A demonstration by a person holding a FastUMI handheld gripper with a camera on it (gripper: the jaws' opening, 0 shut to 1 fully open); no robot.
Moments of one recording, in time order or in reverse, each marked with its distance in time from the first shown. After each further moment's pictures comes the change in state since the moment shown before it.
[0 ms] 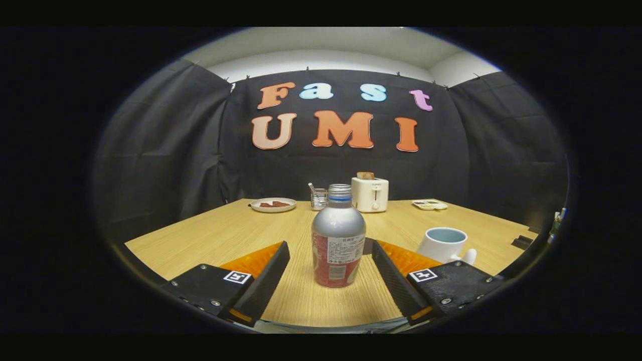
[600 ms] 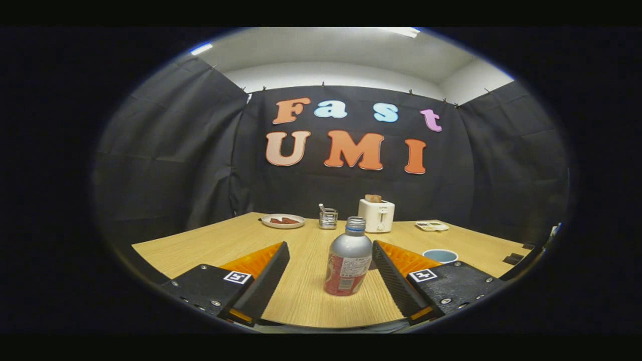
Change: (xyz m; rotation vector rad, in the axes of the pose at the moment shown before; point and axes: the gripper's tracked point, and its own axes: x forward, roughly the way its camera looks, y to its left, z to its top) arm -0.031 0.017 0.047 -0.054 -0.133 0.037
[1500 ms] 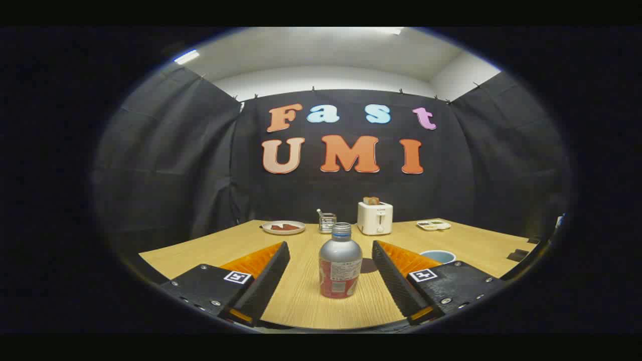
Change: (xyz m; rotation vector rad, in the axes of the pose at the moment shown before) arm -0.007 -0.014 0.023 0.060 -0.063 0.013
